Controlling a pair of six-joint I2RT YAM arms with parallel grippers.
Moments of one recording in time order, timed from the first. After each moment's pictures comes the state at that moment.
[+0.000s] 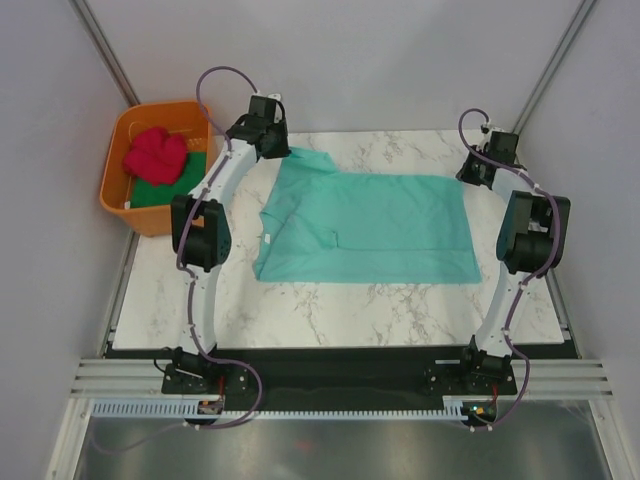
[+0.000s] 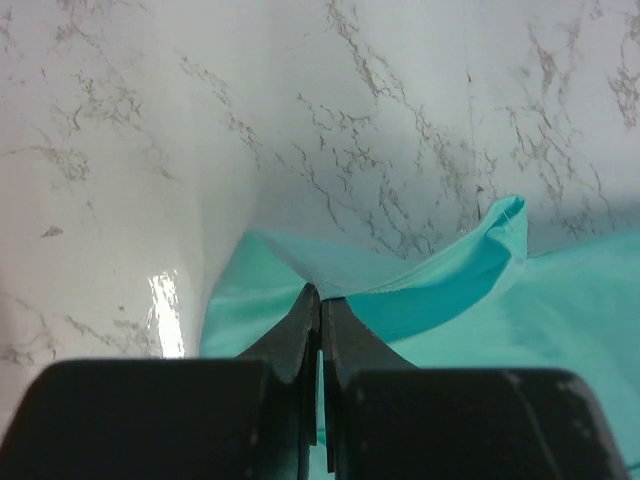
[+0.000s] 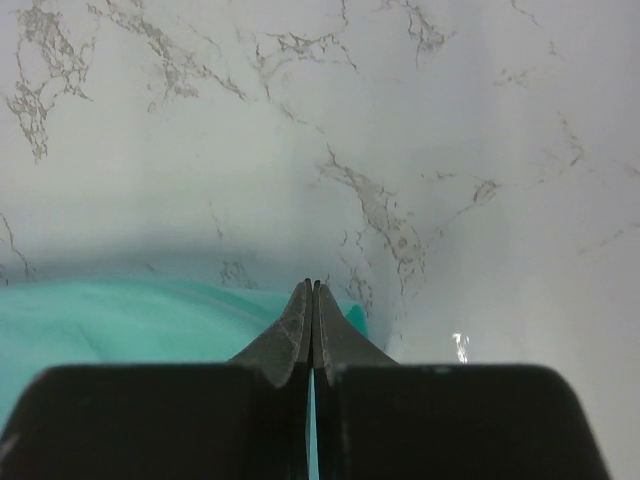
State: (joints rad) left arm -0.27 2.32 2.19 -0.60 0.02 -0.28; right arm -0.20 2.17 1.61 -0.16 -0.23 0.15
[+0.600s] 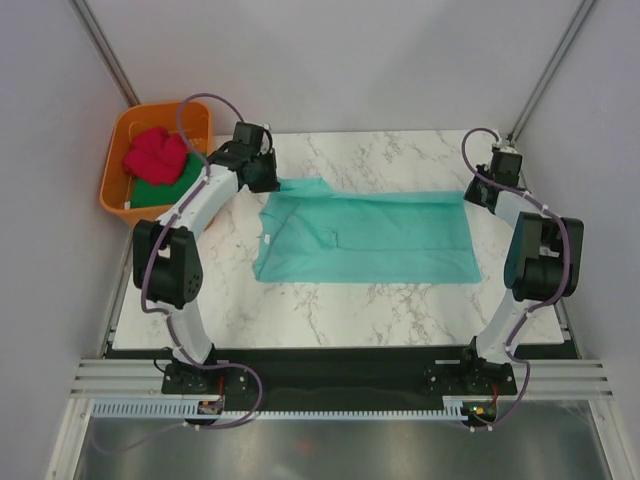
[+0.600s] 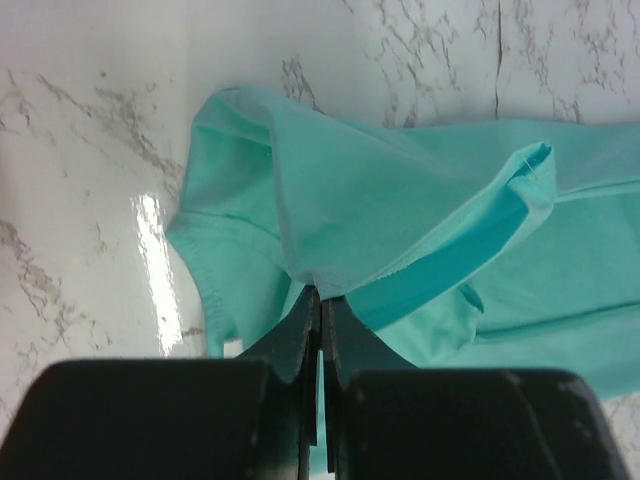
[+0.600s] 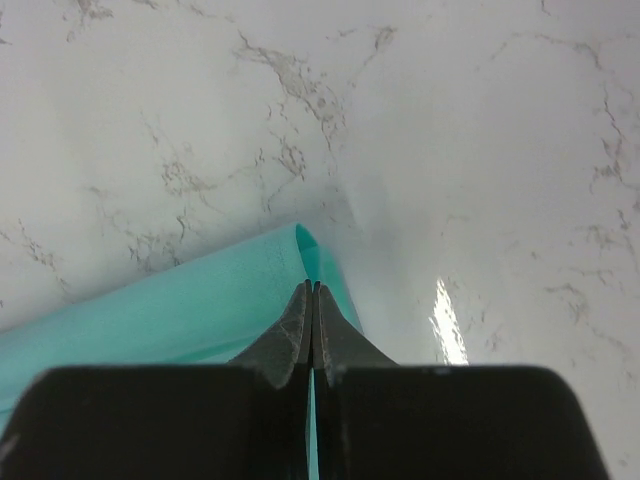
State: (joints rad) left arm -0.28 1.90 1.64 -0.60 0.06 -0.32; right arm -0.20 1.90 1.24 -0.05 -0.06 0.23
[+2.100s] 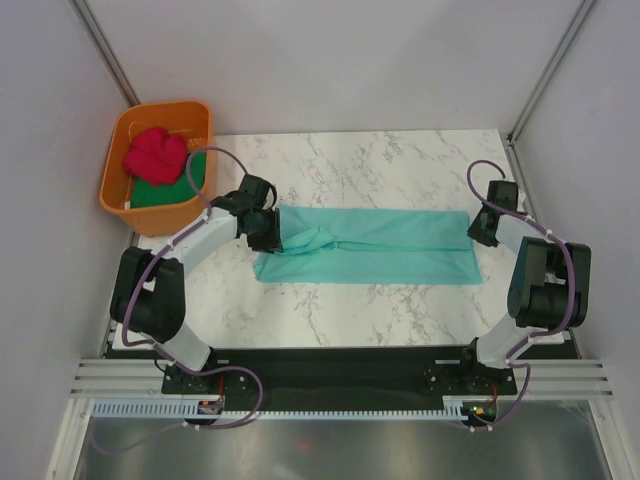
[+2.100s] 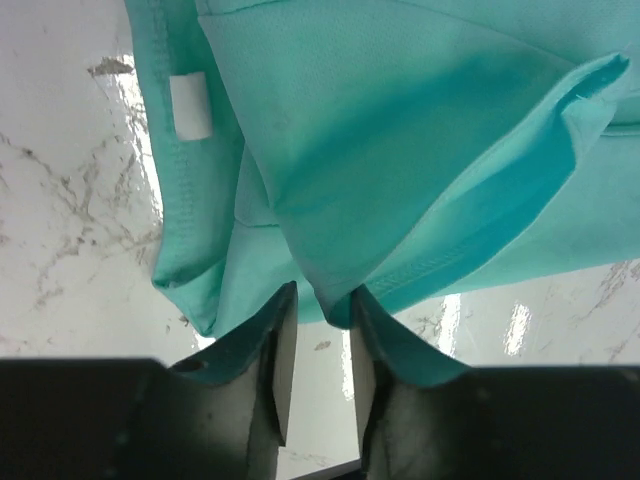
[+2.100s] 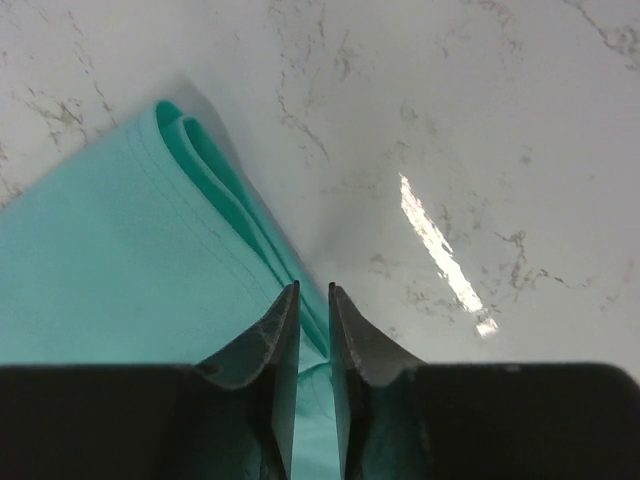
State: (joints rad) left arm -0.36 1.61 1.12 -0.61 0.12 -0.38; right arm -0.20 1.66 0.93 -0.21 0.14 0.37
